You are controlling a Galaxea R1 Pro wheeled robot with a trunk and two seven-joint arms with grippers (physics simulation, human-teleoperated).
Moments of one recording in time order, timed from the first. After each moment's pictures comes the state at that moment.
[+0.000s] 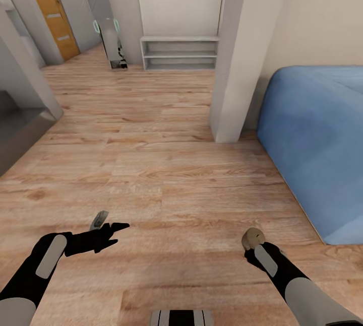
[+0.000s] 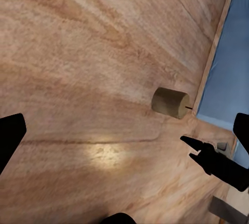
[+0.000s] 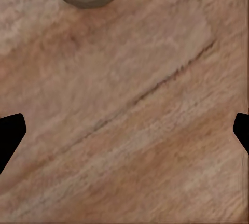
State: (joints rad) left arm -0.51 0.24 0.15 -0.96 0.72 1.04 -0.42; right arm -0.67 -0.10 0.13 -0.45 -0.69 0.45 -0.49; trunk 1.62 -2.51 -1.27
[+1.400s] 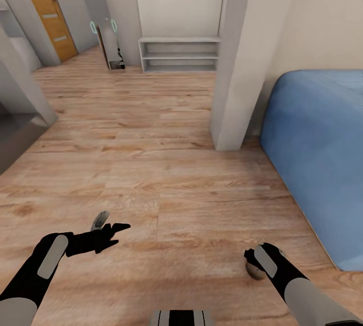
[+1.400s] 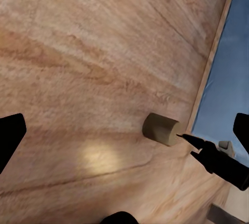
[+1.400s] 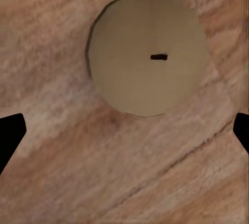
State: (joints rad) left arm -0.51 0.23 0.15 -0.96 0.71 1.04 -0.42; right arm -0.67 -0.09 0.13 -0.44 -0.68 0.42 -0.48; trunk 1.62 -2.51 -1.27
